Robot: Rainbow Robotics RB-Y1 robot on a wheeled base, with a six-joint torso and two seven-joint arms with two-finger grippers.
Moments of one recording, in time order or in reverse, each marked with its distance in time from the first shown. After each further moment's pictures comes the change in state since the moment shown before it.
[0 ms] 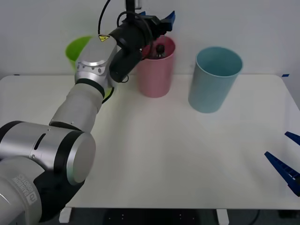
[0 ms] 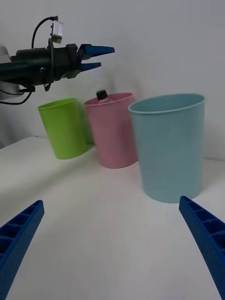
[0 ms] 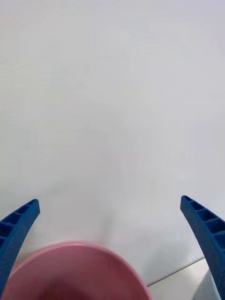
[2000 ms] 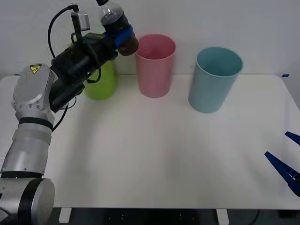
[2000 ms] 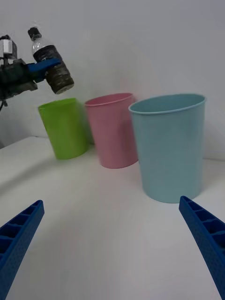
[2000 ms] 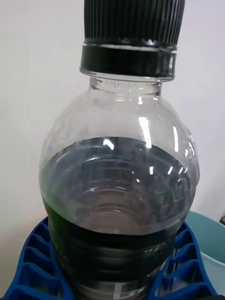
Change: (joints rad) right arm 0.000 0.000 0.000 0.000 0.000 0.000 0.000; left arm 0.401 0.182 -0.006 -0.475 0.179 -0.403 0.109
